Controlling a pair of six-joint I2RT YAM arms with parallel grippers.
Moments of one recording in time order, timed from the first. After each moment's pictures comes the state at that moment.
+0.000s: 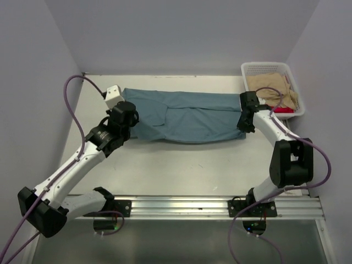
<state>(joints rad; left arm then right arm) -0.60 1.07 1.05 -0.54 -0.69 -0.68 0.10 1.57 1.11 -0.69 0.32 0.51</state>
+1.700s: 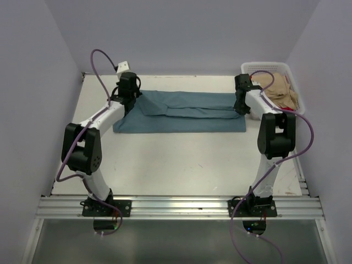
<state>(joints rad) -0.26 1.76 1.31 -0.02 -0.39 -0.43 0.08 2.00 1.57 -0.70 0.40 0.51</state>
